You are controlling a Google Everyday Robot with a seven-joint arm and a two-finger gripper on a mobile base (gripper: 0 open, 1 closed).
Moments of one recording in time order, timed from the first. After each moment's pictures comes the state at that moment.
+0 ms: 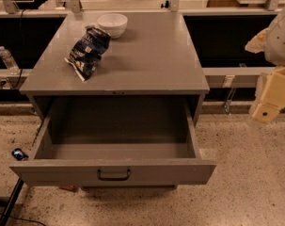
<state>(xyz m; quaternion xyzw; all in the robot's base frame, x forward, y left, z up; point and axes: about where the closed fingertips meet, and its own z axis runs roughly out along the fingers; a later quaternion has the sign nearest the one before) 0.438 -0.217 0.976 -0.60 0.78 -0.03 0.16</state>
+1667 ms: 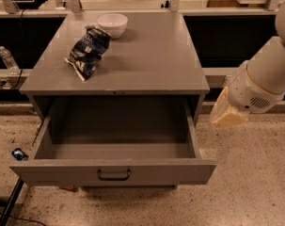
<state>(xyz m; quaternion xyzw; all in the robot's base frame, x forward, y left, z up) 0.451 -0.187 0.866 -0.63 0.76 0.04 0.16</state>
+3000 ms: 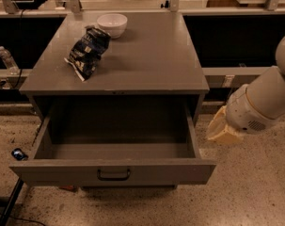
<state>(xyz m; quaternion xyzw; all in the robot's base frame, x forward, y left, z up) 0.435 -0.182 0.821 -0.62 0.76 0.08 0.18</state>
